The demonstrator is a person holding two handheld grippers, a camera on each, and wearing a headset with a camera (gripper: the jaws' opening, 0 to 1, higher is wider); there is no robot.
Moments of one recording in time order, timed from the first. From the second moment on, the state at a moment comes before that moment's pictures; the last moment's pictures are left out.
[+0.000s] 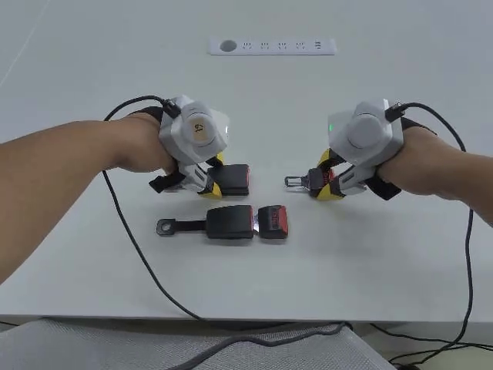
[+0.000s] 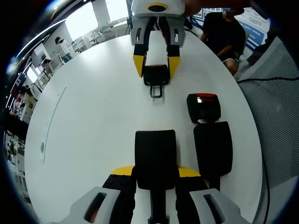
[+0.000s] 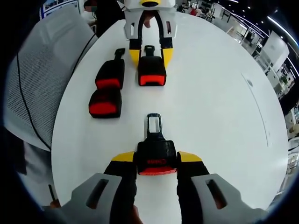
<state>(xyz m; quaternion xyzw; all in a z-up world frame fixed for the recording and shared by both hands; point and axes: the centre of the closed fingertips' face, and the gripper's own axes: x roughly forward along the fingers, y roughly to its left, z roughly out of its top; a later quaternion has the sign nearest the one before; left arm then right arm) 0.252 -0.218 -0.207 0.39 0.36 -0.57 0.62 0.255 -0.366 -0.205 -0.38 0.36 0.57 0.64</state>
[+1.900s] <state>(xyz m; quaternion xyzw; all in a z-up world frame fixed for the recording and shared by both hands) 0.254 -0.216 -0.208 0.39 0.36 -0.57 0.63 0.253 -0.290 -0.204 -0.38 0.32 0.60 0.63</state>
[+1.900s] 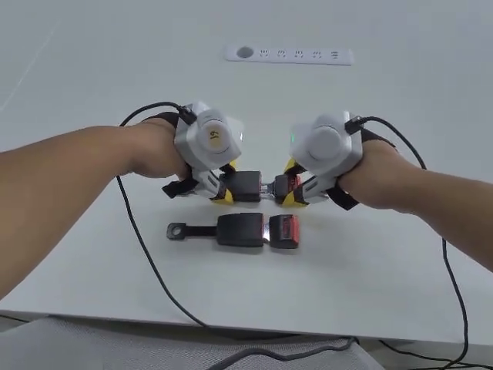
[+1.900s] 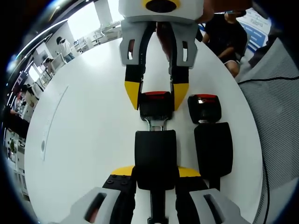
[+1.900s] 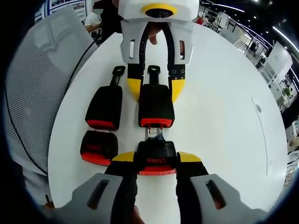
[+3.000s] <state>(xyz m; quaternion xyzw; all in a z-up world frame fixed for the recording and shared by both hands) 0.255 -0.216 -0.208 0.39 0.36 -0.58 0.62 0.256 -0.282 -0.202 -0.38 0.31 0.60 0.63</state>
